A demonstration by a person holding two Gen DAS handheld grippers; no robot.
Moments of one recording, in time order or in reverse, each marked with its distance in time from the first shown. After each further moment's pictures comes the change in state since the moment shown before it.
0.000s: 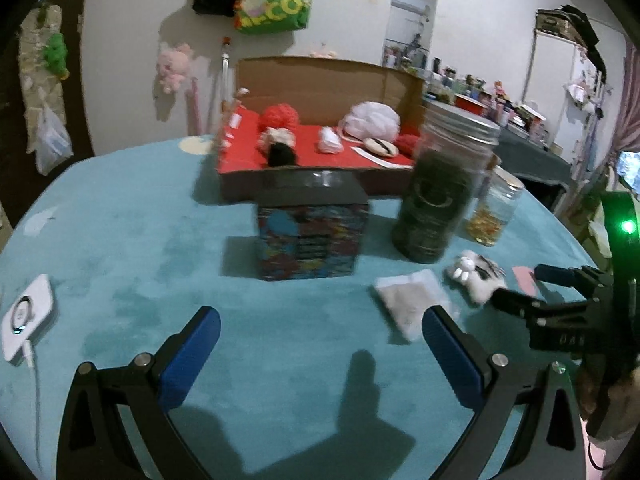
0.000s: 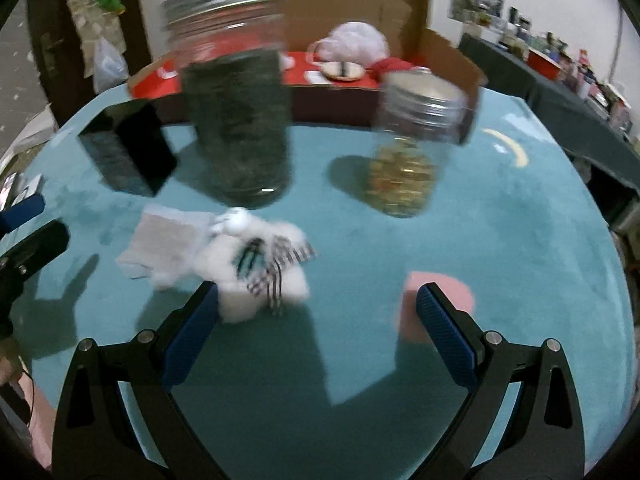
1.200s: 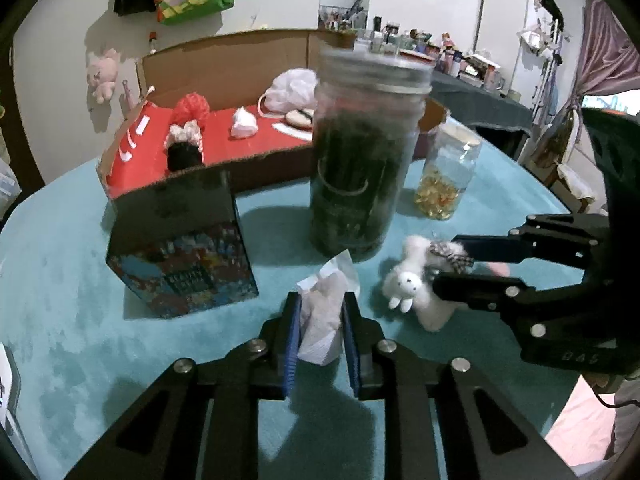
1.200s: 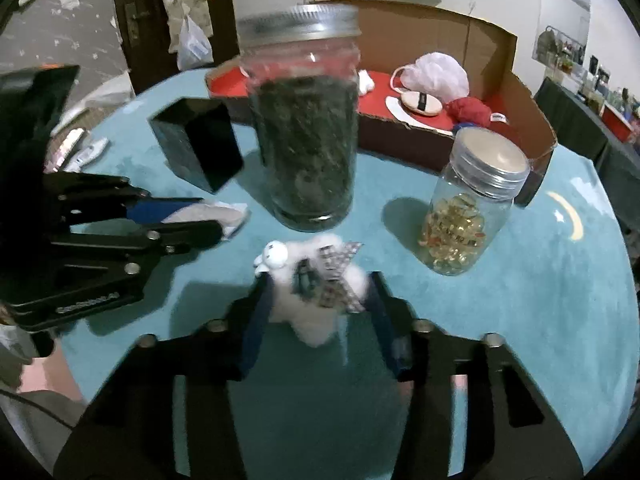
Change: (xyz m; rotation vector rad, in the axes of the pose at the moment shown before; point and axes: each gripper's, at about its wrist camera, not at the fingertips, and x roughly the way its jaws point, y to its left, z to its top) left arm 0.039 -0.049 0.024 0.175 0.103 -0.111; right arm -0.005 0.008 0.013 -0.242 -0.049 0.275
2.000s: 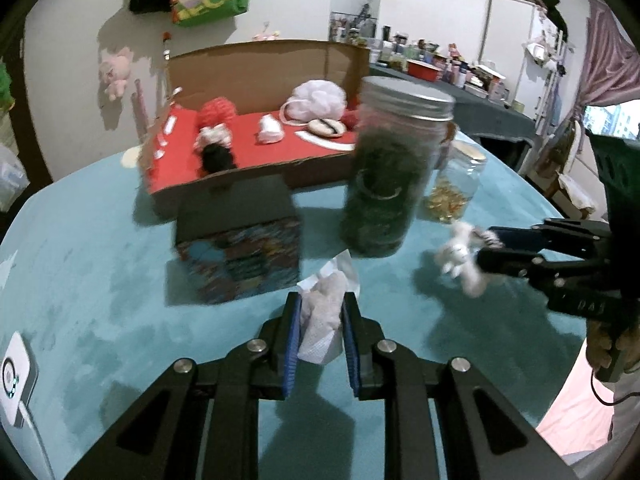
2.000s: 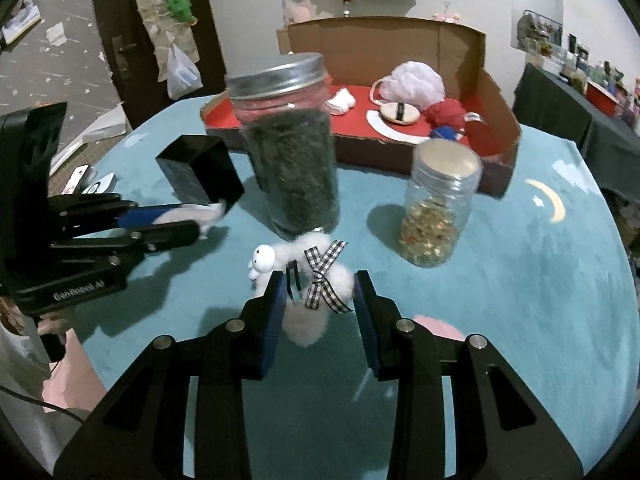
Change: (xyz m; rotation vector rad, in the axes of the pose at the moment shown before) left arm -0.024 0.028 -0.011 -0.041 -0.016 0.017; right arm -0.022 -0.012 -0.002 0.095 -0.034 -0.011
